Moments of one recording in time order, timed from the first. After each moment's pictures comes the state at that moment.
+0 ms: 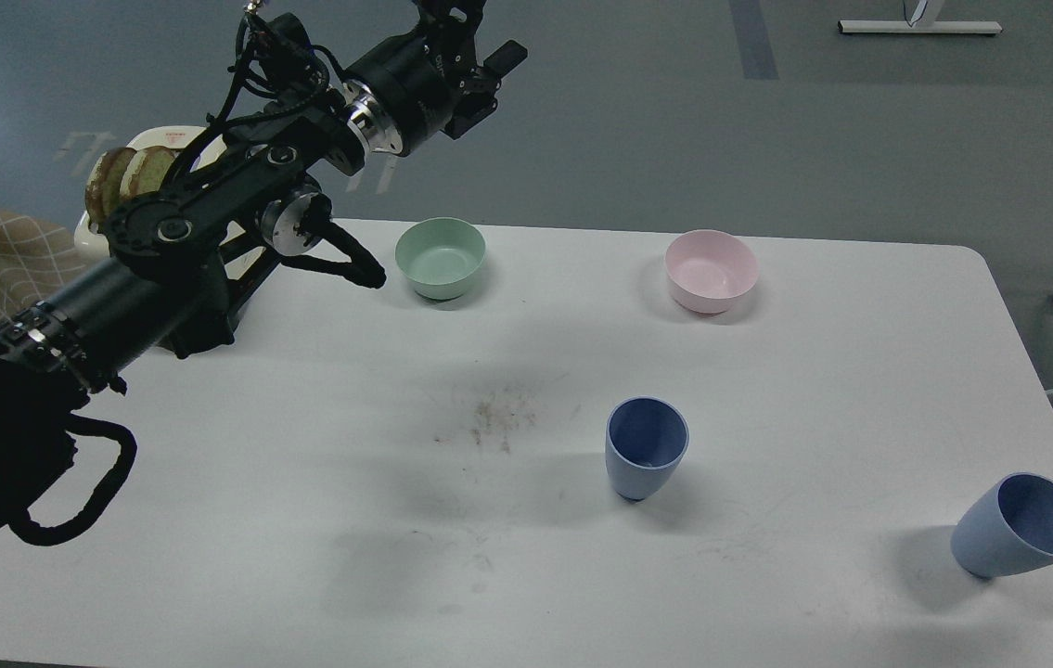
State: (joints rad) left arm -1.06 0.25 -0.61 -0.85 0.56 -0.22 -0.30; right arm 0.65 -1.51 0.30 1.42 -1.54 0.49 0.49
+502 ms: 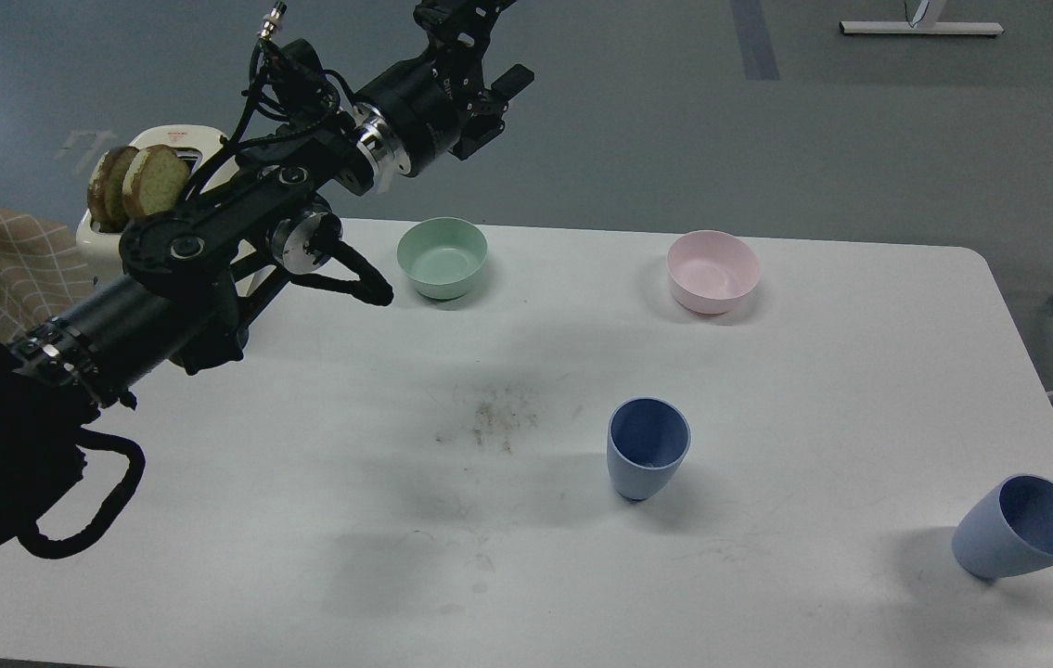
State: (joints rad) left arm -1.03 0.23 -0.61 -0.85 0.56 -0.22 -0.30; right arm 0.63 -1.34 0.28 1.30 -1.53 0.49 0.49
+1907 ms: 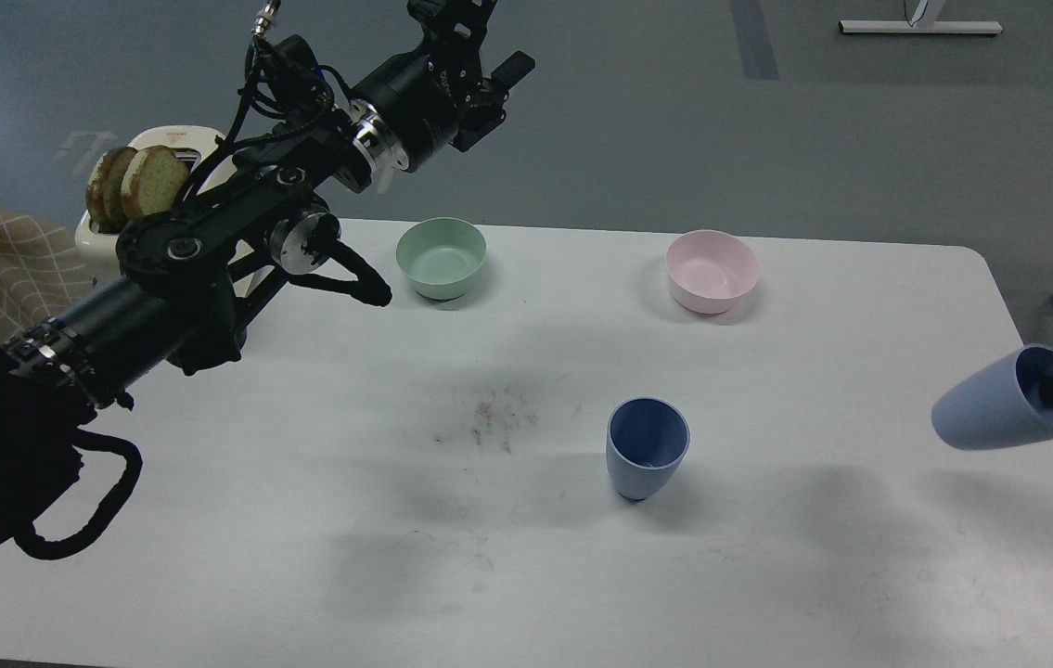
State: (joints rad) left arm -1.03 0.25 -0.62 -0.86 0.56 -0.22 -0.35; right arm 0.97 -1.32 0.29 1.36 -1.55 0.49 0.49
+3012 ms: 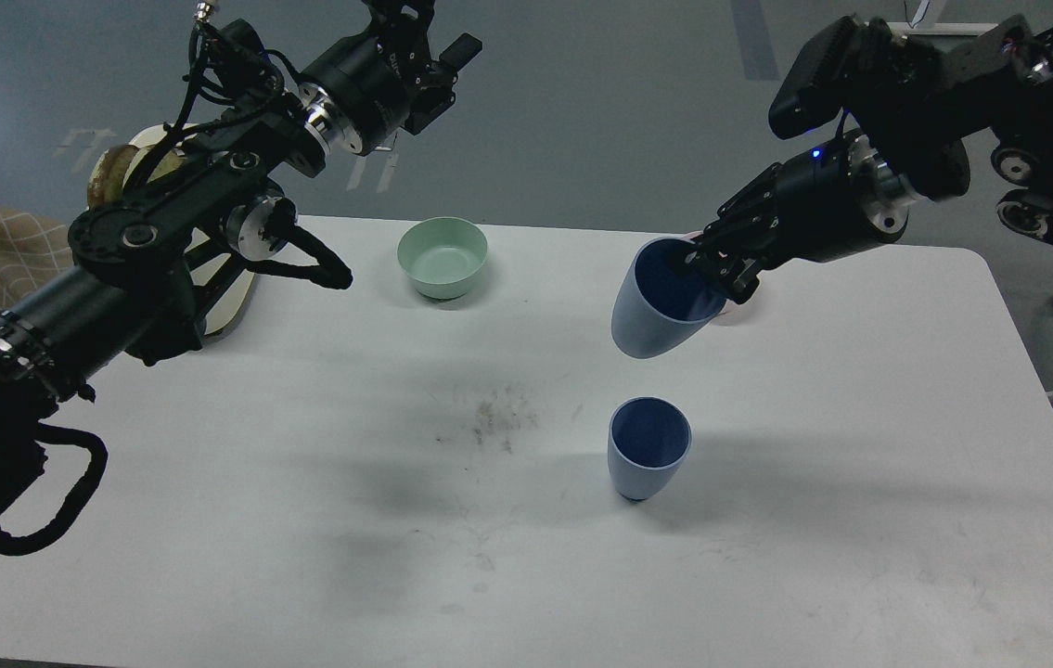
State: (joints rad) left arm -1.03 0.31 -0.63 -0.85 0.56 -0.21 -0.34; right arm 1.71 -0.61 -0.27 1.37 -1.60 0.49 0.49
